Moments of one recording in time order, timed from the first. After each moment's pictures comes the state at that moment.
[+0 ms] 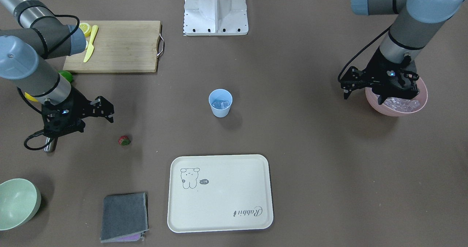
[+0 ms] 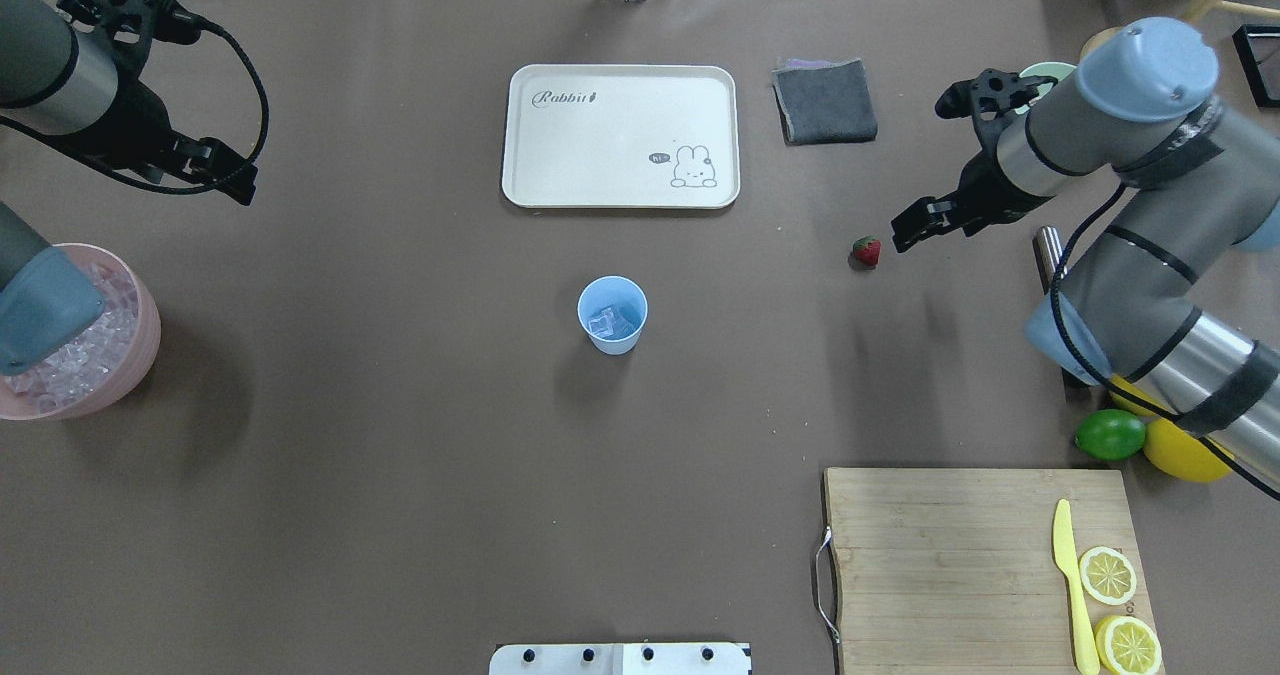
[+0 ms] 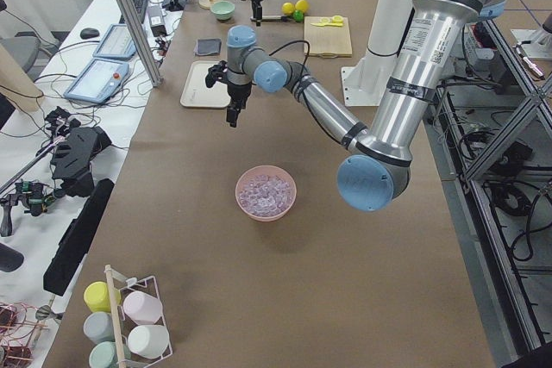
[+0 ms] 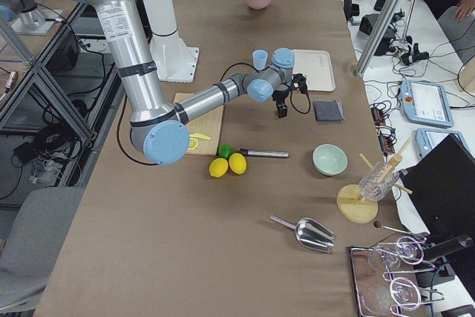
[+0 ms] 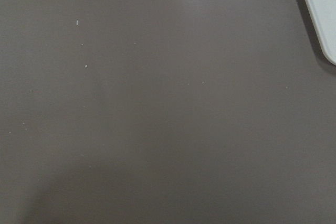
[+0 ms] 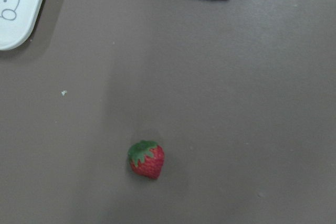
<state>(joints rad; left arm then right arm) -0.99 -1.89 -1.92 -1.52 -2.09 -0.57 0.87 -1.23 1.62 -1.23 2.15 0.67</state>
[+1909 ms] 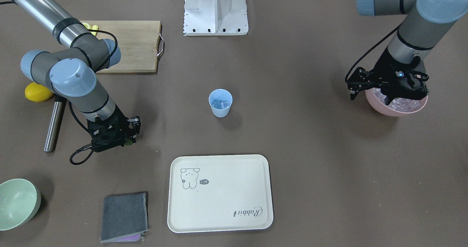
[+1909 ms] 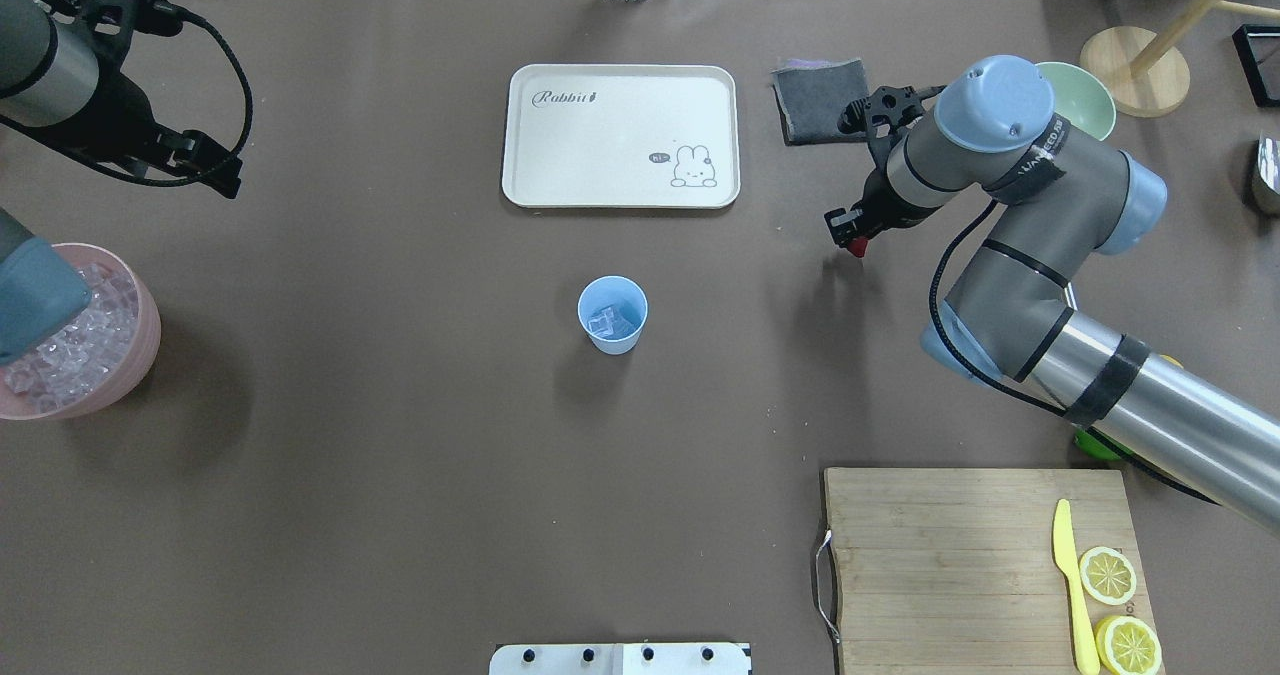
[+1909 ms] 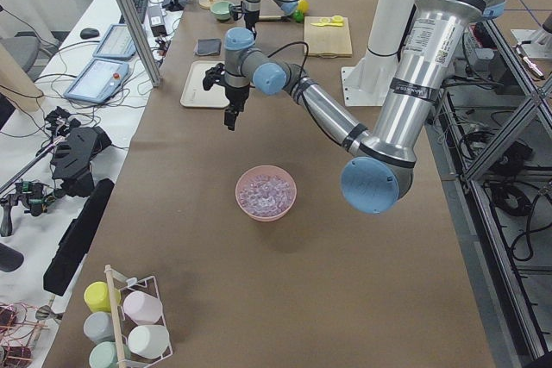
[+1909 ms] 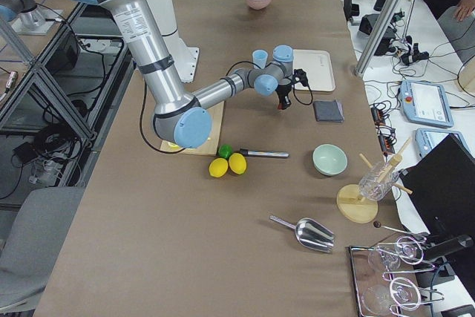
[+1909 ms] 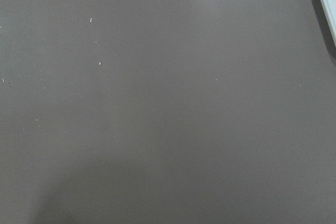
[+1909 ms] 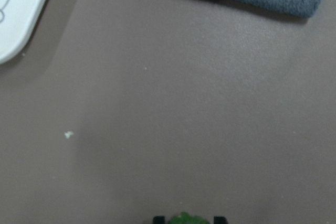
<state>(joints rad) -1.02 -1.89 -1.92 -1.52 -2.10 -0.55 0.79 -1.07 1.48 -1.22 2.01 0.72</state>
